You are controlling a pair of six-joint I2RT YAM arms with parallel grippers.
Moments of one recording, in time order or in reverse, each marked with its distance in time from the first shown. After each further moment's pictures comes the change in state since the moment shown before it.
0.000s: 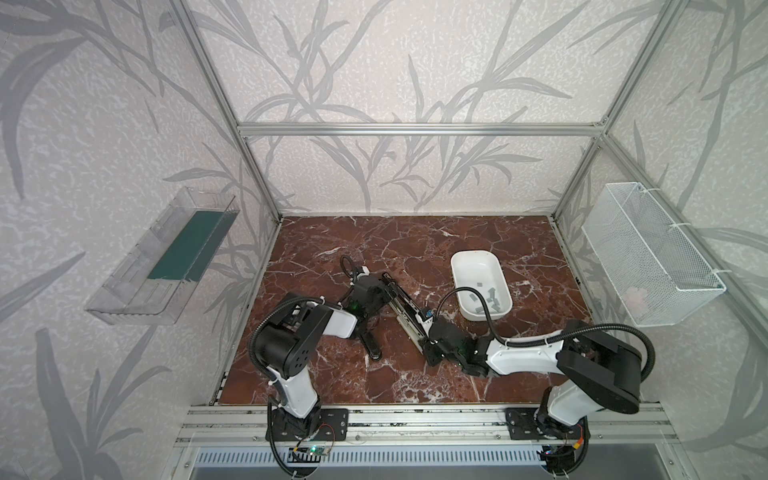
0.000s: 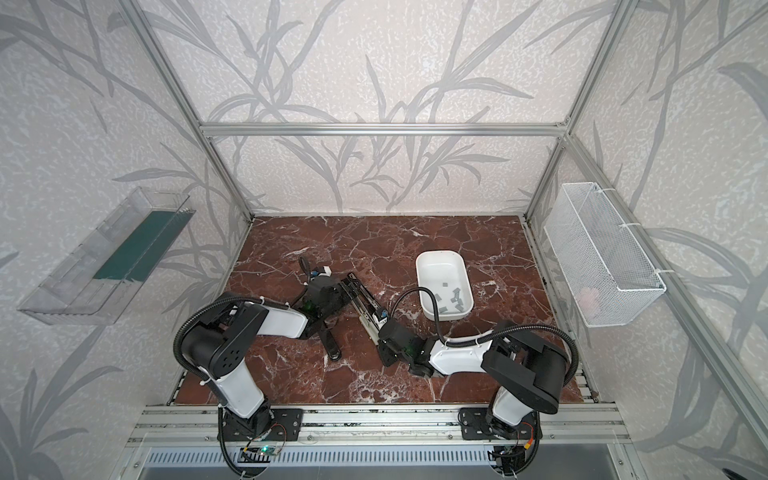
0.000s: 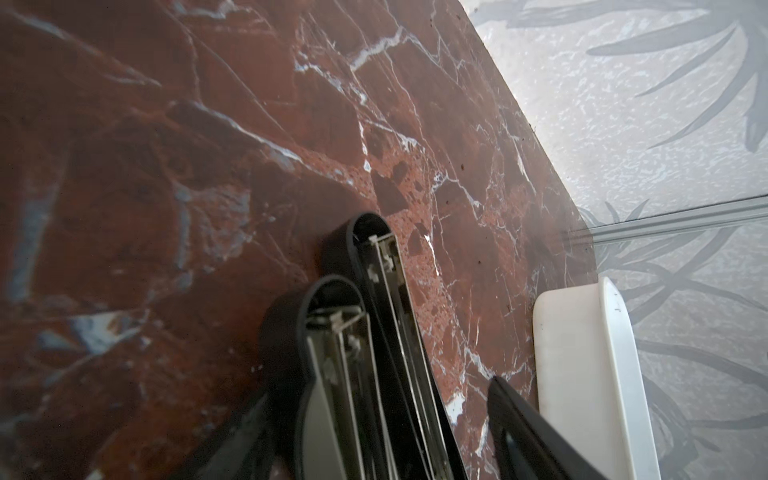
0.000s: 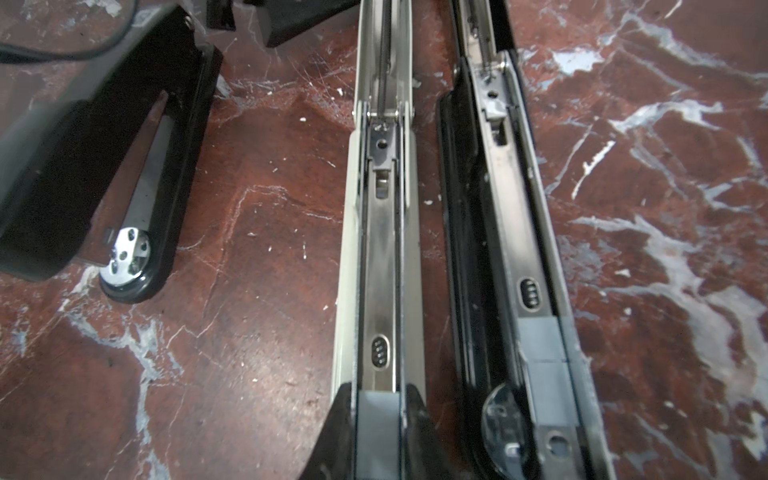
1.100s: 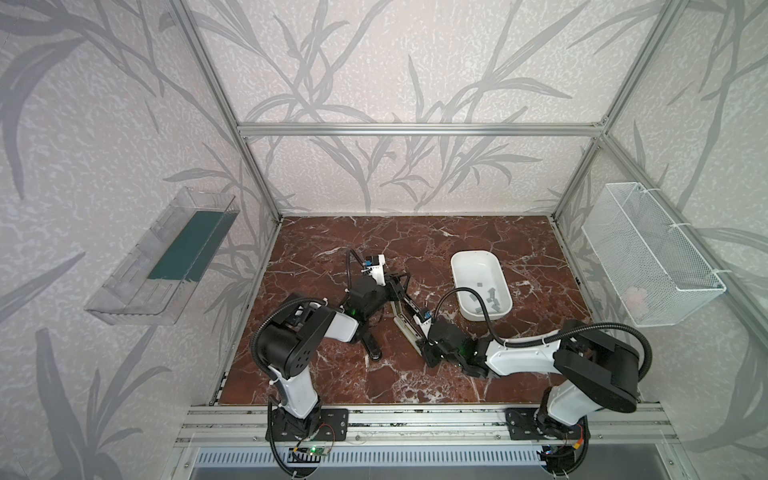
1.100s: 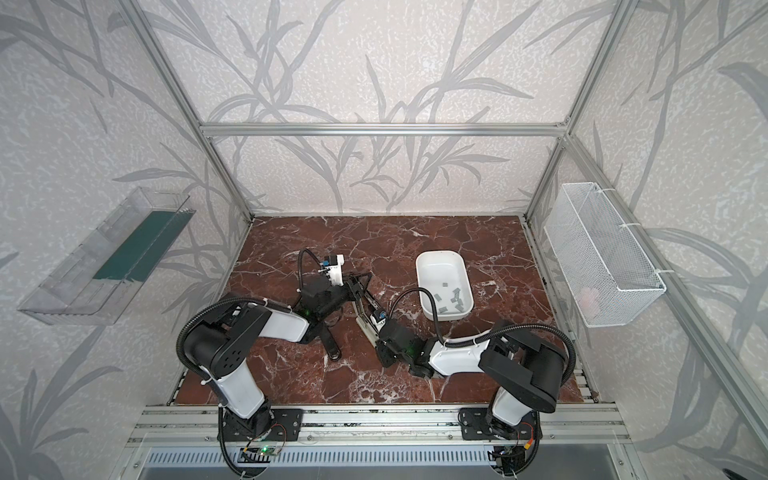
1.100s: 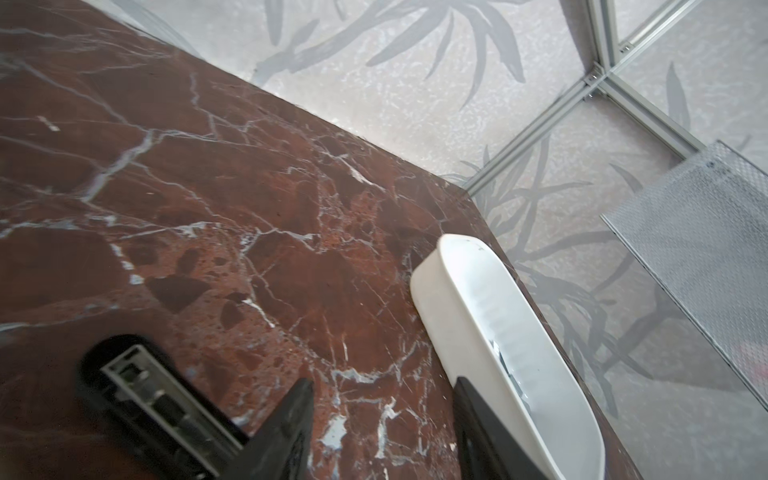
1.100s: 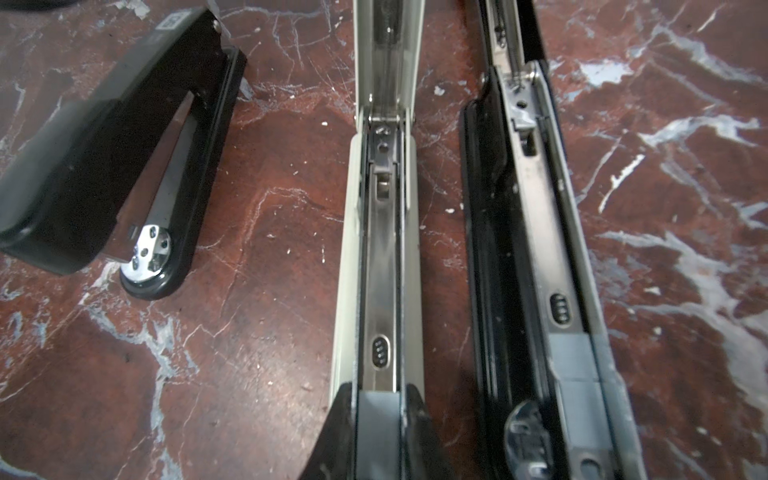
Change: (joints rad) left arm -0.076 -0.005 -0.039 0.389 0.183 0.360; right arm 0.002 0.017 -0.009 0.055 -0.014 -0.019
